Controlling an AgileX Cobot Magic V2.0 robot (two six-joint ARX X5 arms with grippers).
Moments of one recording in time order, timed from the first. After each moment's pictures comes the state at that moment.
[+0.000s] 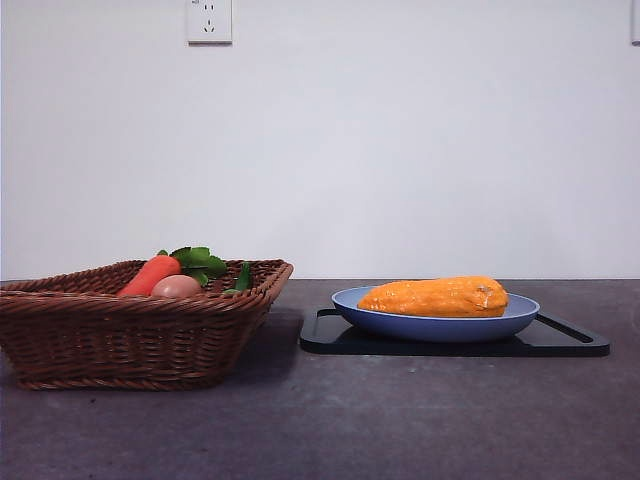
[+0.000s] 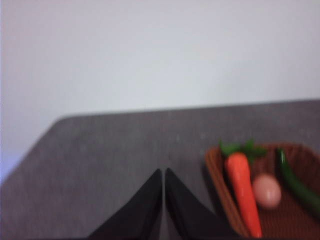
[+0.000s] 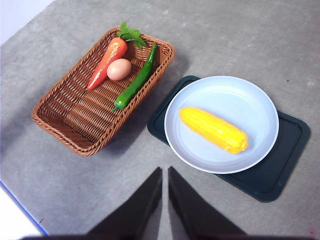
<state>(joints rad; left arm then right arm) 0.17 0.25 0.29 -0.08 0.21 0.06 0.18 0.98 1.25 -0.96 -0.50 -0.10</state>
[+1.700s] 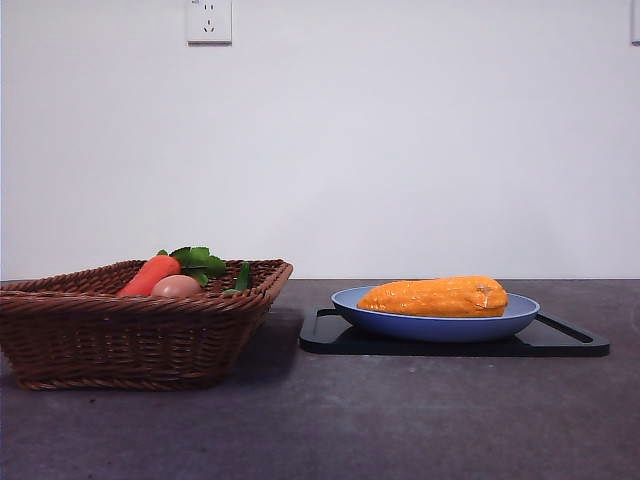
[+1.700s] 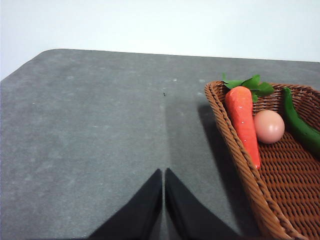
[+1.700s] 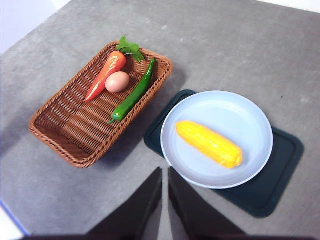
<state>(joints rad) 0.17 0.00 0.03 -0.17 0.20 -0.02 0.18 0.98 1.25 -0.91 -0.49 -0.11</state>
